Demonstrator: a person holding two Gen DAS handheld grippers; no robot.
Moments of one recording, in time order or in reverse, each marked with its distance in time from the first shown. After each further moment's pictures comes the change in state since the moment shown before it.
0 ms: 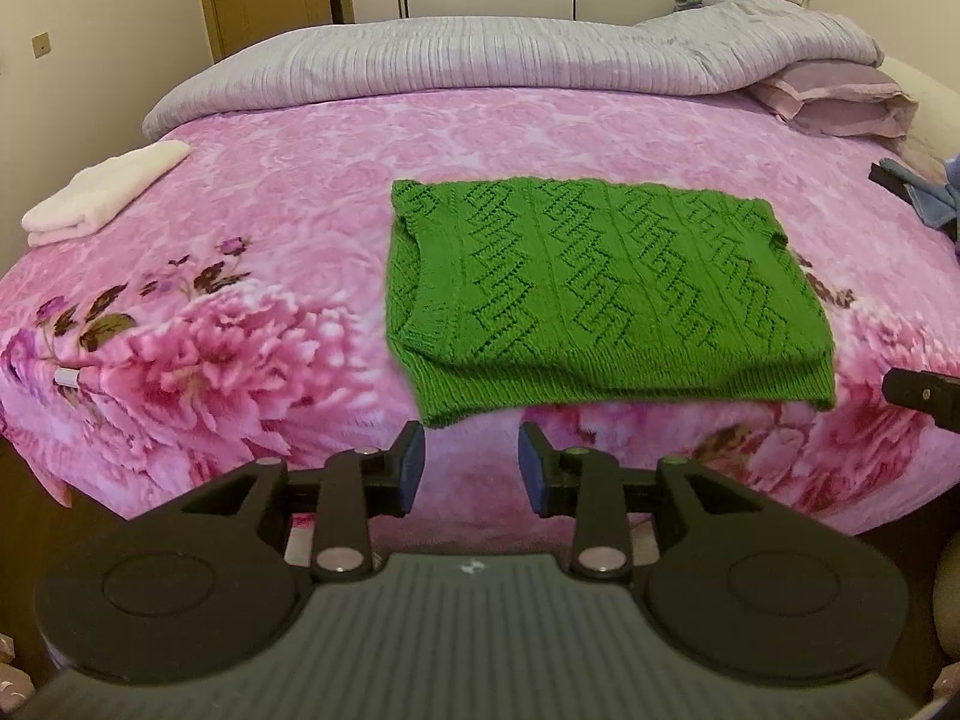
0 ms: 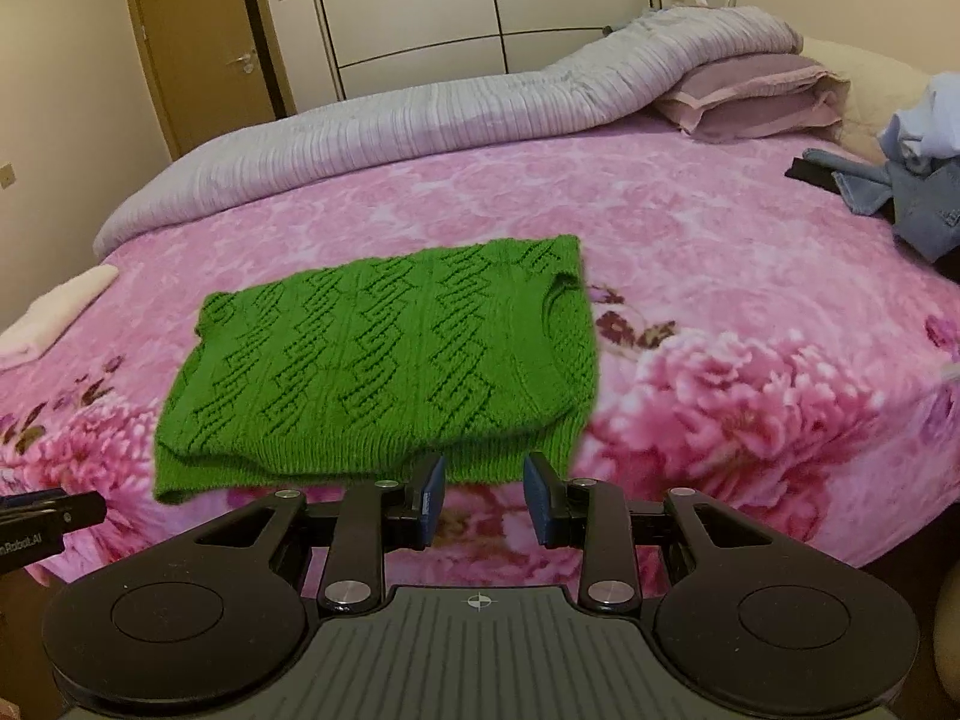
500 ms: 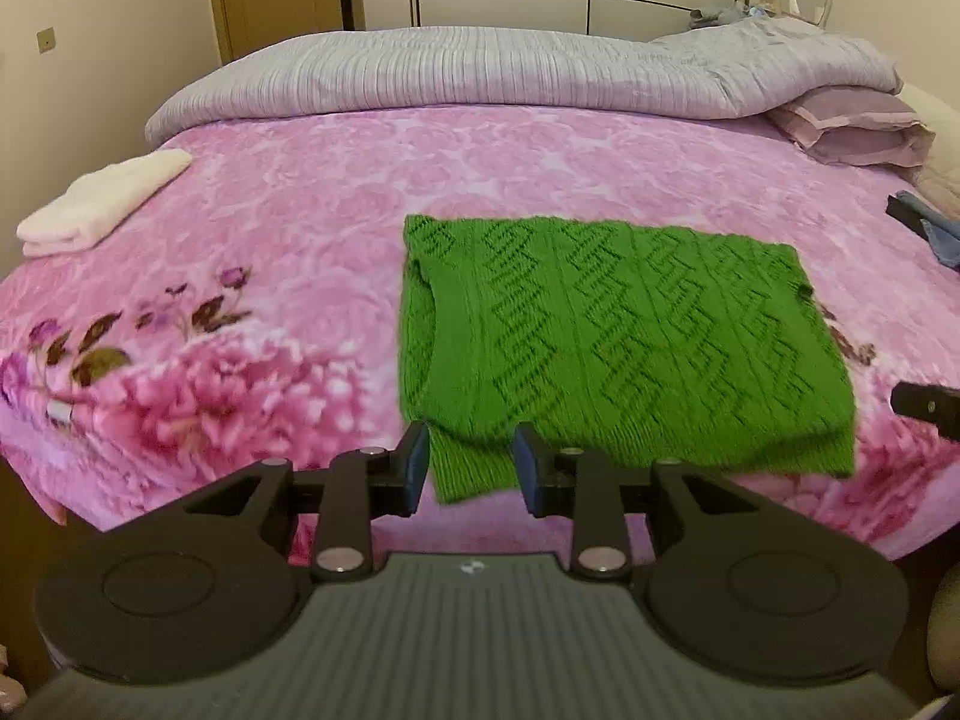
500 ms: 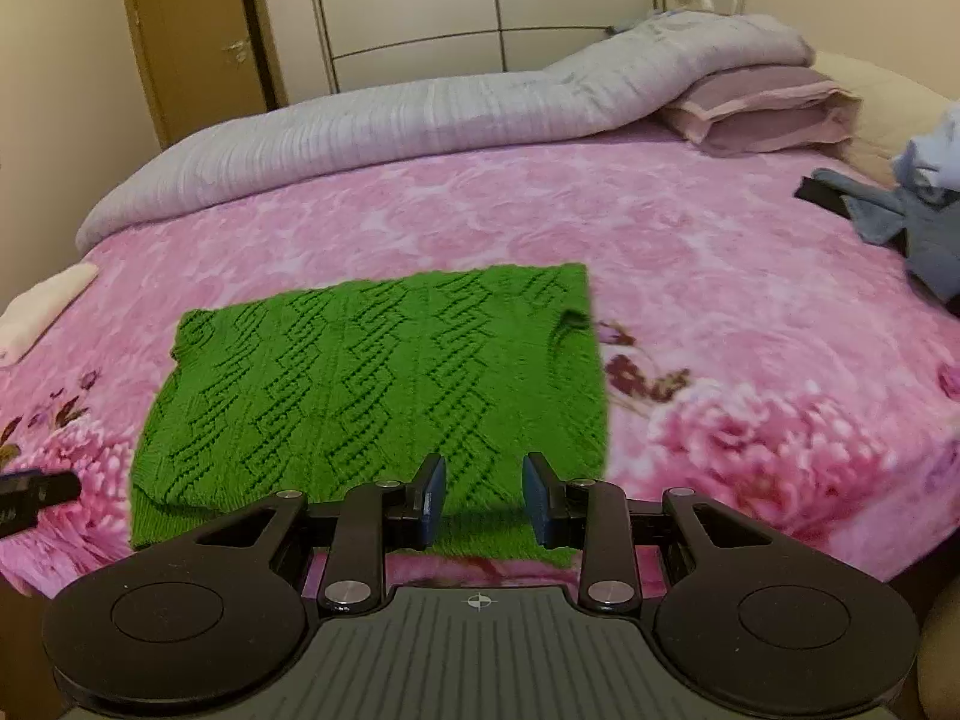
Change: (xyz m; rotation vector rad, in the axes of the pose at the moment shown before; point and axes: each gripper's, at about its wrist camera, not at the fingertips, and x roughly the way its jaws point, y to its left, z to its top) left arm 0.019 0.015 0.036 -0.034 -0.012 -0.002; right arm 0.032 0.005 0.039 -0.017 0.004 -0.029
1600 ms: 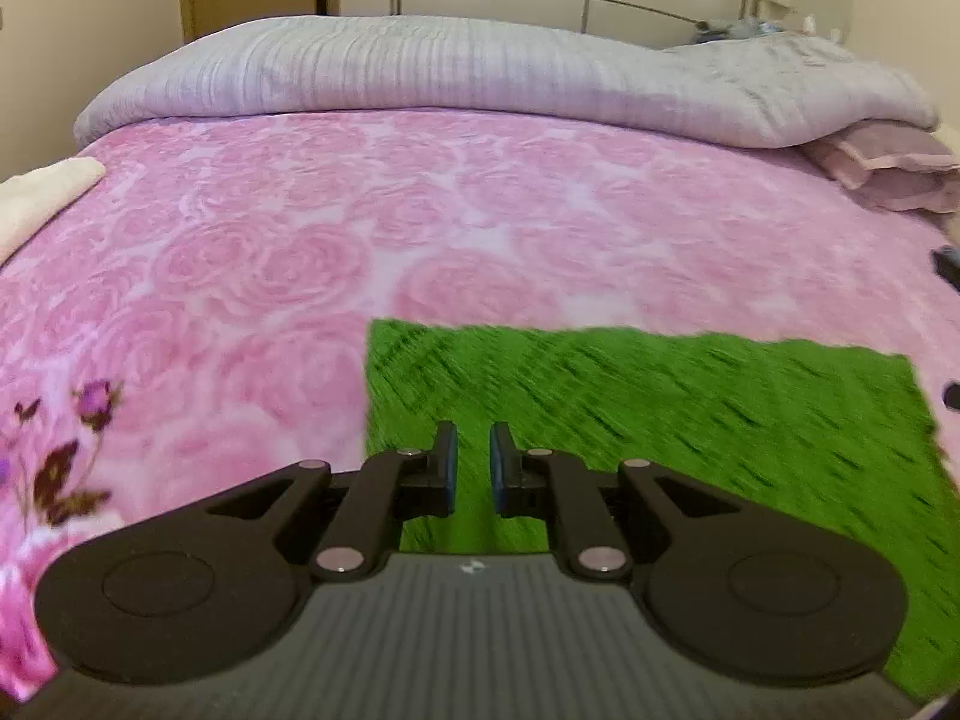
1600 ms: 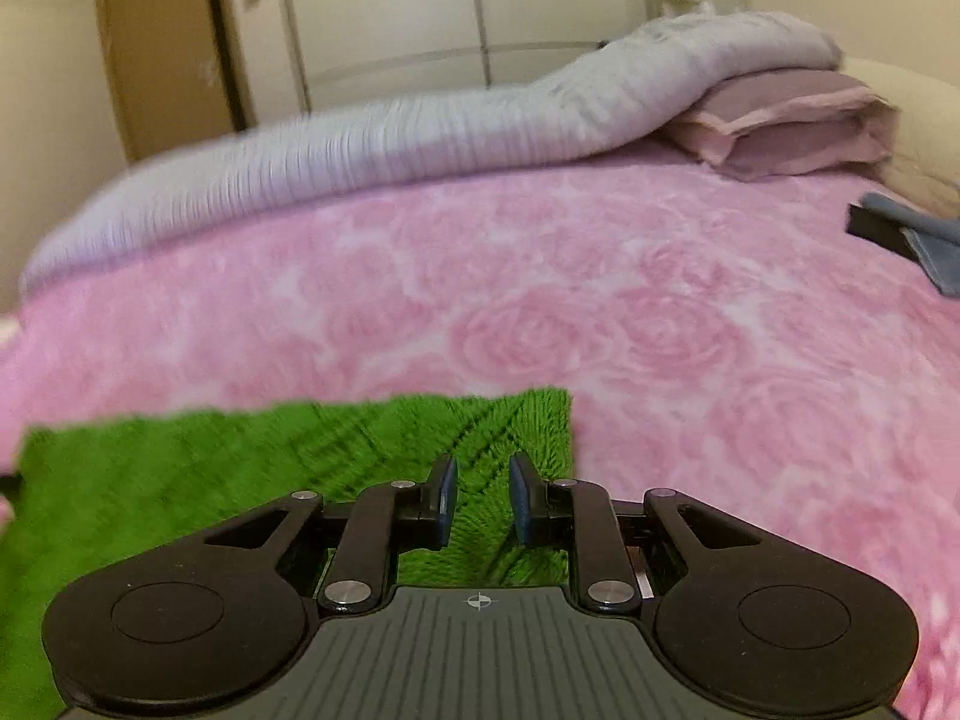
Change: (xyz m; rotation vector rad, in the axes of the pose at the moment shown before) left arm 0.192 0.034 0.104 -0.023 -0.014 -0.090; right arm 0.187 -0.073 0.080 0.049 -0.097 0.015
